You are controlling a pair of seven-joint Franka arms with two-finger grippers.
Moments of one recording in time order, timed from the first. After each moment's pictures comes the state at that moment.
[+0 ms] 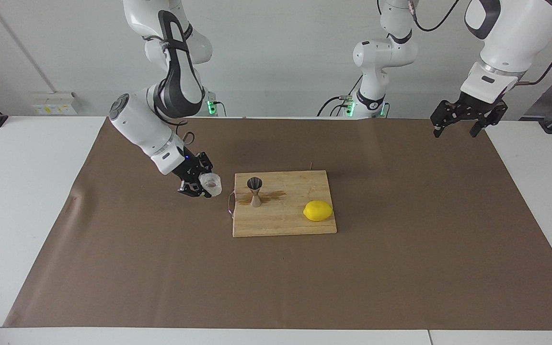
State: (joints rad) left arm 0.04 -0.05 -0.11 -1.64 0.02 1.62 0.01; right arm 0.11 0.08 0.07 -2.10 0.54 2.30 -1.42
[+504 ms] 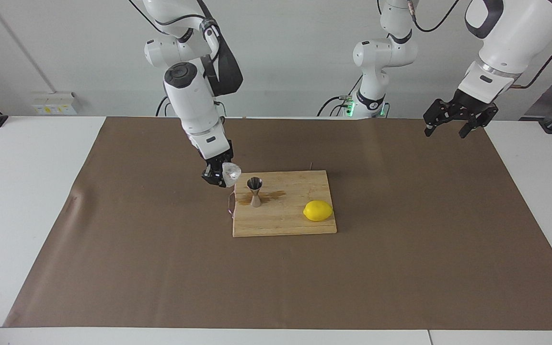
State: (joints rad) left arm 0.04 -0.05 -0.10 -1.64 -0.07 1.59 0.00; right arm 0.27 0.09 0.08 -1.90 0.06 2.10 -0.95
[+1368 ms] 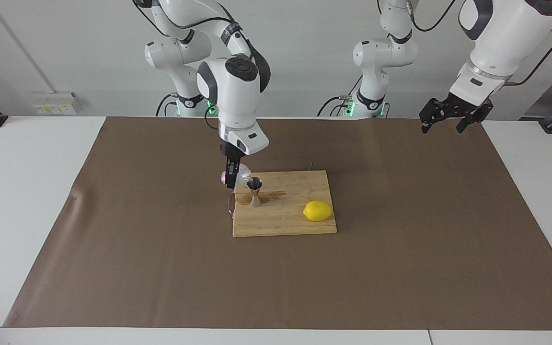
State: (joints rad) left arm 0.02 -0.05 -0.10 -1.64 -0.03 1.54 -0.05; right arm 0.40 0.18 0.08 -1.79 -0.28 2.03 -0.93
